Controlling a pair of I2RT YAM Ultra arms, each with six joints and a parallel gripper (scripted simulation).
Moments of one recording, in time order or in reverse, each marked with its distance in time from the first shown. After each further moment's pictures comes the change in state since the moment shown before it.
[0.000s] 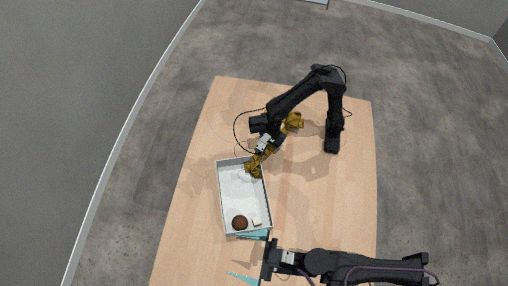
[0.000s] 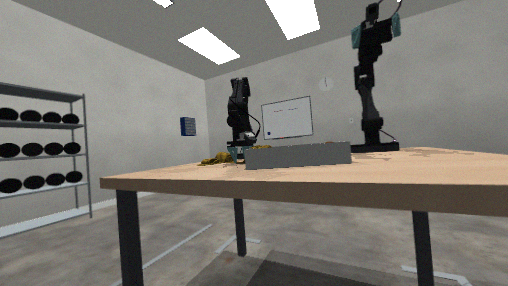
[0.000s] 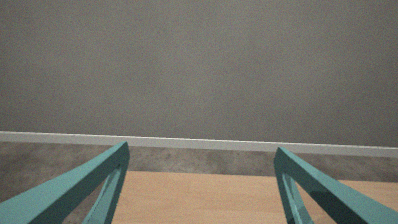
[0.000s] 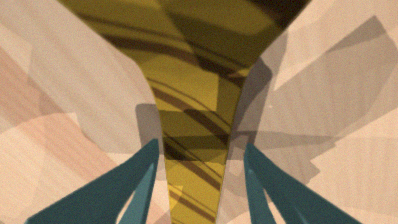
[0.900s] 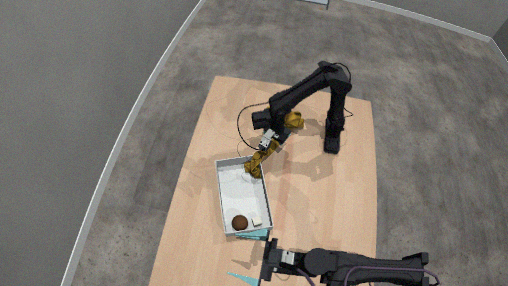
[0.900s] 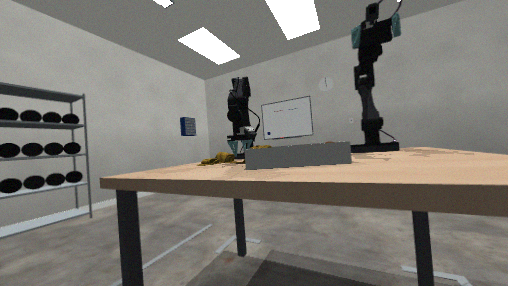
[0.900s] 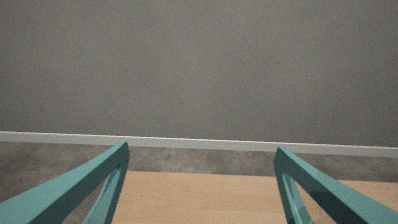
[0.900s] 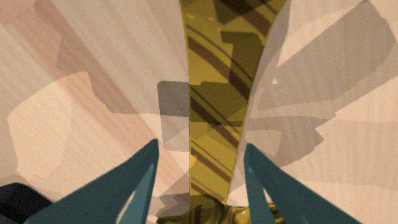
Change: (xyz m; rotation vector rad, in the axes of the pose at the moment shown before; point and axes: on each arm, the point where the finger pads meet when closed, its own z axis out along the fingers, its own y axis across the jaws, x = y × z) left arm 0.000 0.000 0.000 0.000 0.000 0.000; right arm 0.016 0.013 -0.028 -0.028 0.033 0.000
